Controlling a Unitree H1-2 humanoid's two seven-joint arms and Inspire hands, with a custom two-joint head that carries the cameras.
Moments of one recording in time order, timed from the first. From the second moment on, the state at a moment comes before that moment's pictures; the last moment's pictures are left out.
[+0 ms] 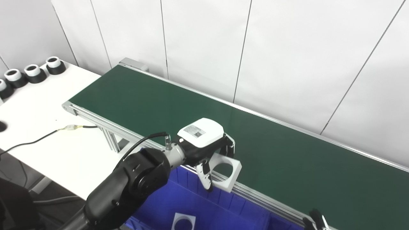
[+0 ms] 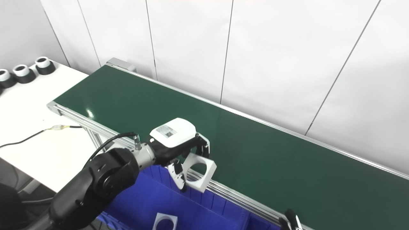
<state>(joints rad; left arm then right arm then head) -0.11 0.44 -0.21 -0.56 0.92 0.19 -0.61 0.20 -0.09 0.19 0.09 -0.03 -0.37 0.11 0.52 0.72</state>
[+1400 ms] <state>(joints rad) 0.04 0.36 -0.35 -0.09 1.07 0.06 -0.29 0.19 -0.04 0.19 -0.04 -0.08 -0.22 0.14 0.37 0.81</state>
